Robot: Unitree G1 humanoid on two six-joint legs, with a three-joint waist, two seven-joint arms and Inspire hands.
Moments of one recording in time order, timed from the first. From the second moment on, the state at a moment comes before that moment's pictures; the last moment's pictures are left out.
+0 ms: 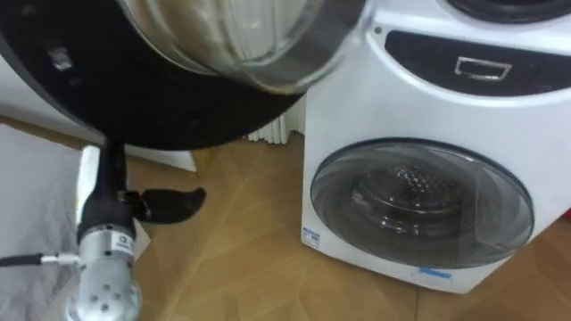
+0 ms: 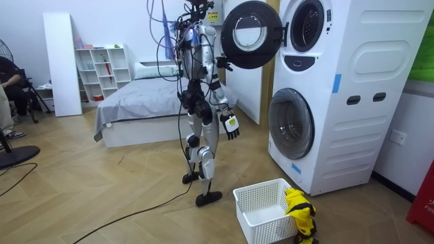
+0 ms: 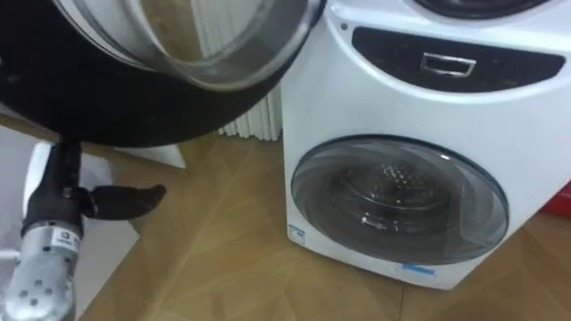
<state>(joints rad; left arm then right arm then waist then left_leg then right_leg) 0.03 0.10 -0.08 -0.43 0.19 0.46 0.26 0.05 -0.22 0.05 1.11 0.18 -0.07 0.22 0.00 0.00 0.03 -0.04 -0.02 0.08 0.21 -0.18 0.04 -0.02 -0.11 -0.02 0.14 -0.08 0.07</state>
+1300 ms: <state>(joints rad) -0.08 0.18 -0.76 -0.08 0.19 -0.05 -0.35 0.06 -0.20 0.15 1.06 0.26 -0.11 0.25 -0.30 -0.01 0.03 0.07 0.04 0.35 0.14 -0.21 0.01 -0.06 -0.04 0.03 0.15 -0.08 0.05</state>
